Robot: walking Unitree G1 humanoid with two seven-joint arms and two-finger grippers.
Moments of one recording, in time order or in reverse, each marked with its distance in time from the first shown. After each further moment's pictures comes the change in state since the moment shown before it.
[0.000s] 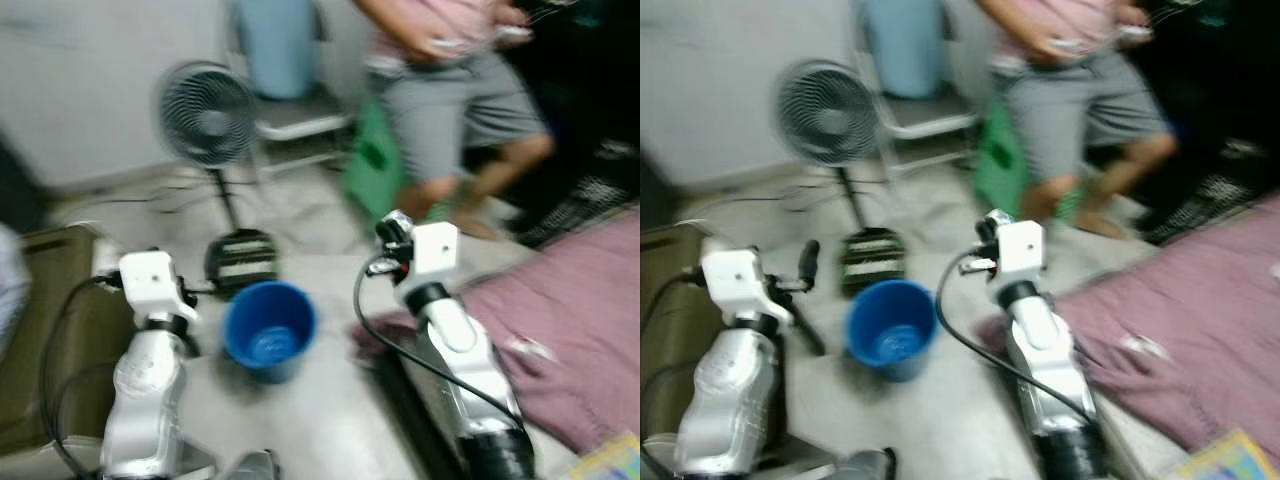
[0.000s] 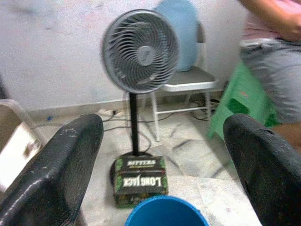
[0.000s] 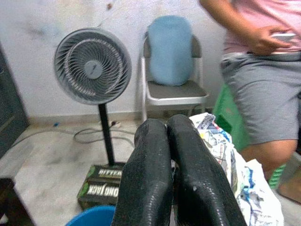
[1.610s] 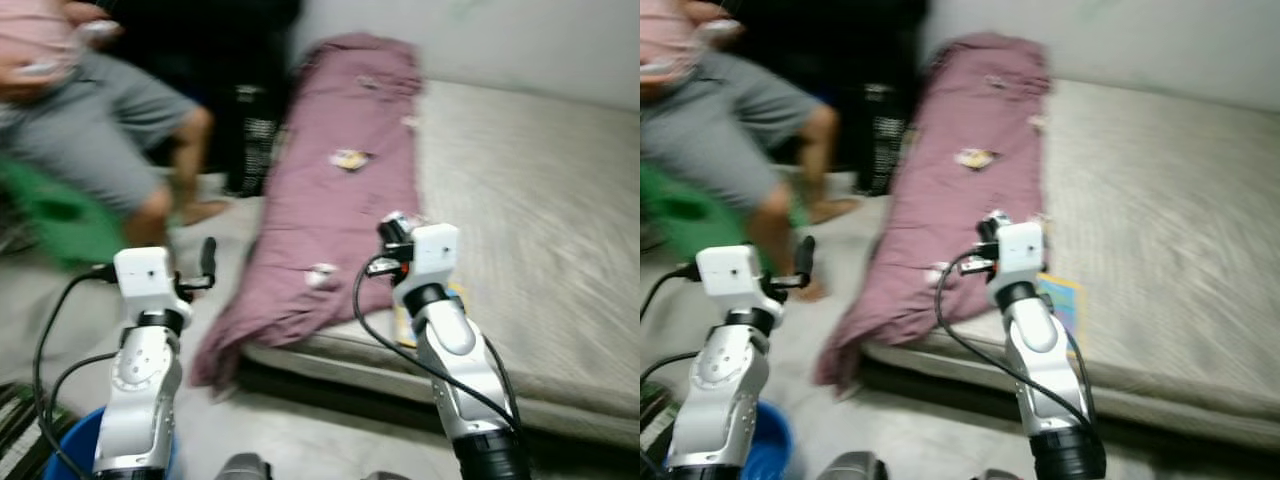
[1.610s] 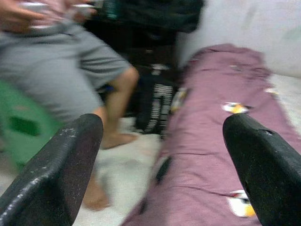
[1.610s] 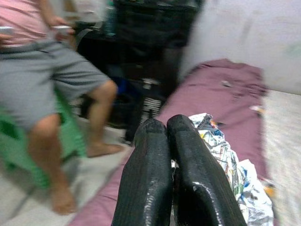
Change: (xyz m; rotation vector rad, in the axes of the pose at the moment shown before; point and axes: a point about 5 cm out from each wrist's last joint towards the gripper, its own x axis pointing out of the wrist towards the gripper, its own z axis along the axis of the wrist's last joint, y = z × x) left arm 0.003 0.008 0.004 0.028 -0.010 0.018; right arm 0.001 0.006 0.002 0.017 -0.017 -0.002
